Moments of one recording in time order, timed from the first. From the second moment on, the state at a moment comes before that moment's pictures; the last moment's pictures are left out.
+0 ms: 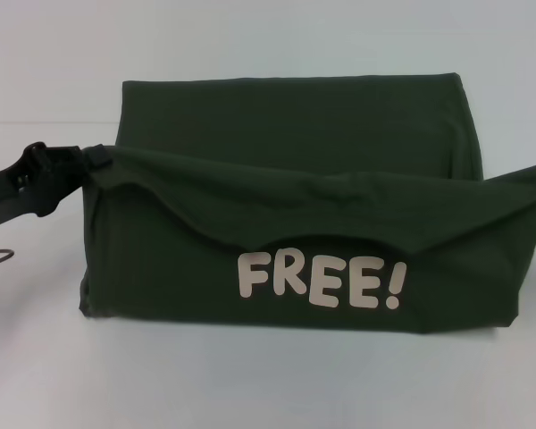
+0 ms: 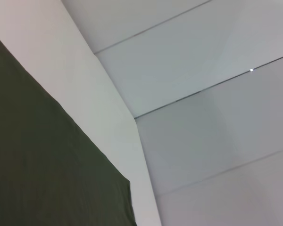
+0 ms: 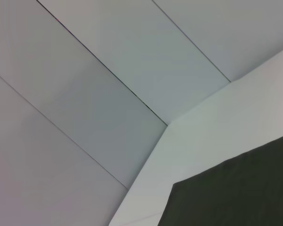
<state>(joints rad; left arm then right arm) -0.57 -2.00 0.21 0.51 2.06 1.53 -2.23 0.45 1.96 -0.20 -0.59 -2.01 -1.66 1.89</state>
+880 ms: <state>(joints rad) -0.68 -2.05 0.21 0.44 2.04 1.19 -2.06 0.57 1.98 -0.30 -0.52 -2.01 -1.30 1.88</state>
